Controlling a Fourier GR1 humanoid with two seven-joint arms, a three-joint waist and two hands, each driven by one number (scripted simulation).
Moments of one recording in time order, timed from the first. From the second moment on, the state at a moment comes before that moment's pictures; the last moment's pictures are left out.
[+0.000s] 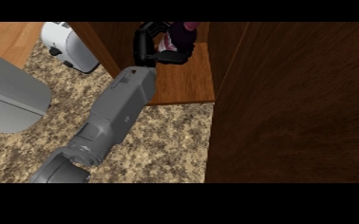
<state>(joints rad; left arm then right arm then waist) -1.11 0.00 -0.01 -0.26 0.48 0.42 -0.71 -0.07 -0.02 0.10 -2.46 -0.11 0.15 0.62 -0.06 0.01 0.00</state>
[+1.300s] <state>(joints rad) -1.16 0.01 0.05 -0.10 0.46 0.45 -0.75 -0.07 -0.02 0.09 -2.45 -0.11 0.16 0.59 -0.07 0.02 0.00</state>
